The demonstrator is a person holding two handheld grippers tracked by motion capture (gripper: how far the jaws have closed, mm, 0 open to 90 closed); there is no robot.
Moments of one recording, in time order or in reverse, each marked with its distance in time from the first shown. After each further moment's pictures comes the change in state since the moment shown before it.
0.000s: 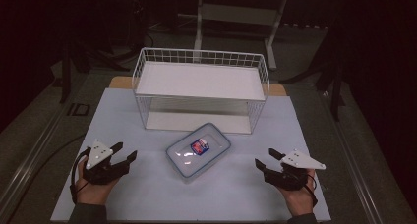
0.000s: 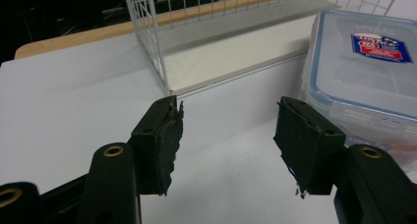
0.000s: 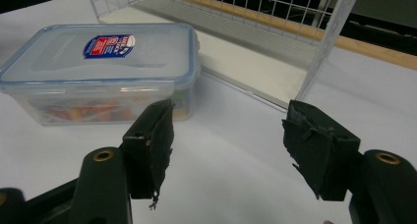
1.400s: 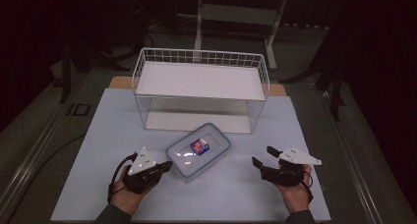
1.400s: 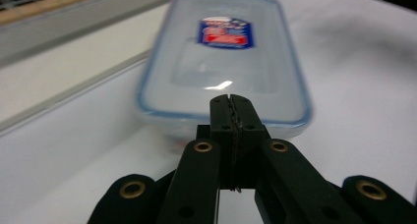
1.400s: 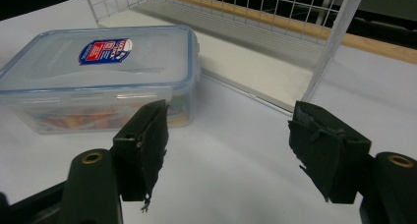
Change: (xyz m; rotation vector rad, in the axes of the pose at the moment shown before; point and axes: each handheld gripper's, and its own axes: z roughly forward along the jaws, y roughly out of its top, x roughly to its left) left arm -0.086 0.015 0.036 0.078 -0.346 0.121; right arm -0.003 0.001 0.012 0.001 0.017 0.025
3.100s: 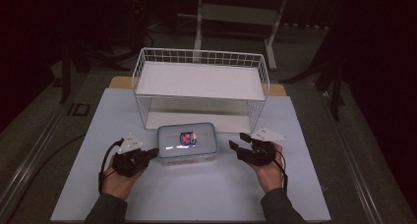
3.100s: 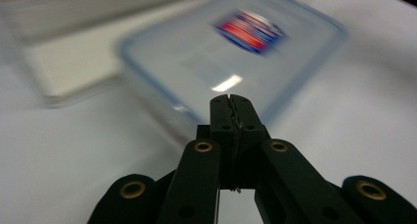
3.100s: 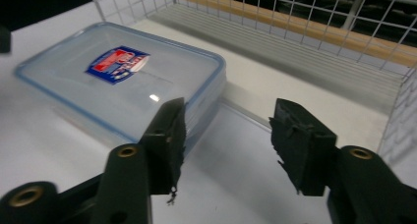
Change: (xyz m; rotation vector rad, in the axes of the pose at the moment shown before) left arm 0.061 0.001 -0.009 0.029 0.149 -0.172; right arm 0.020 0.040 0.074 0.041 0.071 0.004
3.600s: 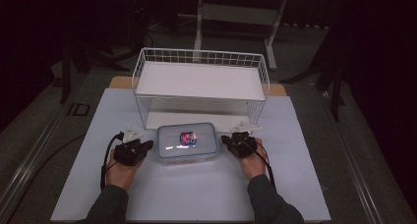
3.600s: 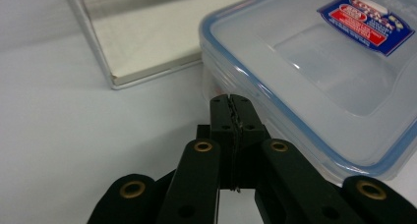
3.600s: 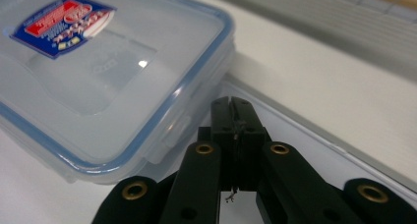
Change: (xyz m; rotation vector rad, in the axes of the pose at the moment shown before) left arm 0.020 -0.004 0.034 0.075 0.095 -0.041; right arm 0.002 -0.002 0.065 0.178 0.001 -0.023
